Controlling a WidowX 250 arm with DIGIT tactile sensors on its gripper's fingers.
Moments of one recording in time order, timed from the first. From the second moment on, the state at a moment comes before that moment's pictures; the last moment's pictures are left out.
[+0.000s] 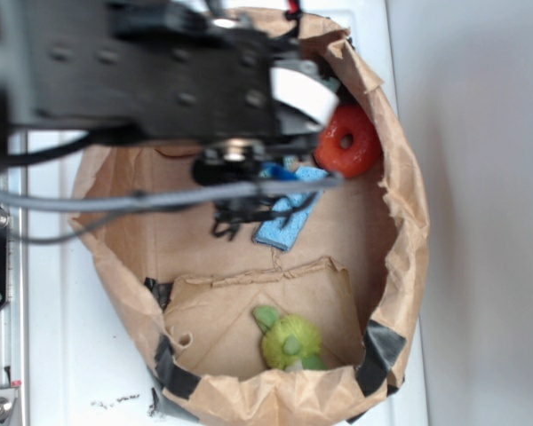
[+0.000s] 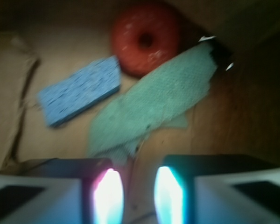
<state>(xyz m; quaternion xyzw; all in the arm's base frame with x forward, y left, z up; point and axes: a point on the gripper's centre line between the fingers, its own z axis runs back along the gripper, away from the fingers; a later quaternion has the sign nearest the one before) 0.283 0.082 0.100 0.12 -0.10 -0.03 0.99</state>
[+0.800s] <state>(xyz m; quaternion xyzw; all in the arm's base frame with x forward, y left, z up) 0.309 0.095 0.044 0.18 -0.04 -0.10 0.98</state>
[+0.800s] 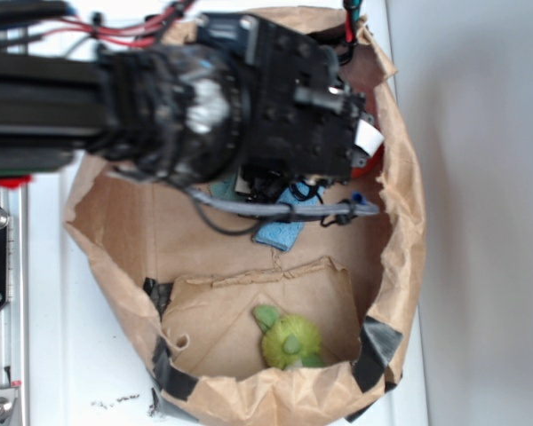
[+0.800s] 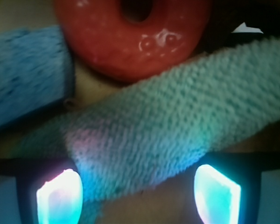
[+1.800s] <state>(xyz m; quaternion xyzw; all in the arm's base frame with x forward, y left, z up) 0.312 0.082 0.036 0.14 -0.03 -0.08 0.99</state>
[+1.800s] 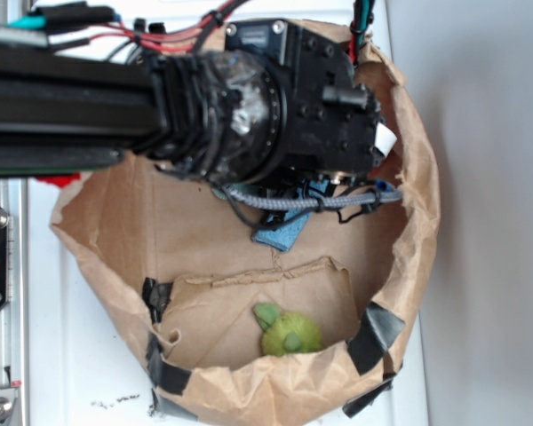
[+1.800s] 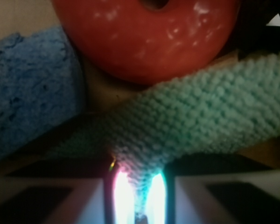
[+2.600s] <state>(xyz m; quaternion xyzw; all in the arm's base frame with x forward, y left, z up) 0.294 0.088 0.104 0.08 -0.07 -0.08 0.99</state>
